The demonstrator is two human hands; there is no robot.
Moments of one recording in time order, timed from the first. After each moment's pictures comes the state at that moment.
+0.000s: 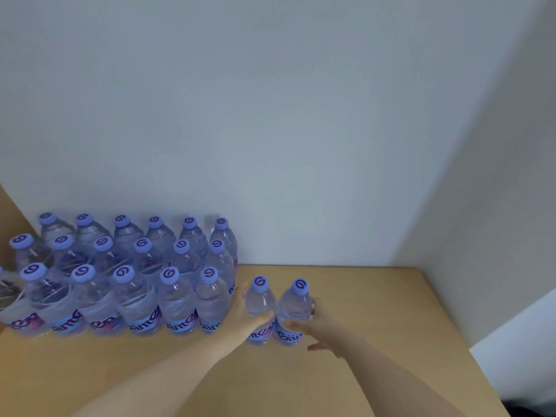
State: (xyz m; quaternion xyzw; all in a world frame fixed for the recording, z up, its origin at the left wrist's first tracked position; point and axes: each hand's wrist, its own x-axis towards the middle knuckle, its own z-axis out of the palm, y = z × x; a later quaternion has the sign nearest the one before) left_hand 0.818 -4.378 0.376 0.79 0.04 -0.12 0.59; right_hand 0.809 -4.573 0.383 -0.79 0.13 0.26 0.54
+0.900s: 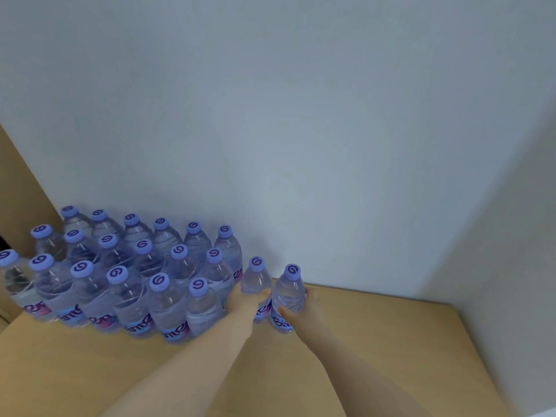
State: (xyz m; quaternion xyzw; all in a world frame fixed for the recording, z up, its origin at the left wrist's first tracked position) left_hand 0.890 -4.422 0.378 0.71 0.33 -0.03 0.62; right_hand 0.892 -4.560 0.342 -0.83 0.07 0.11 0.54
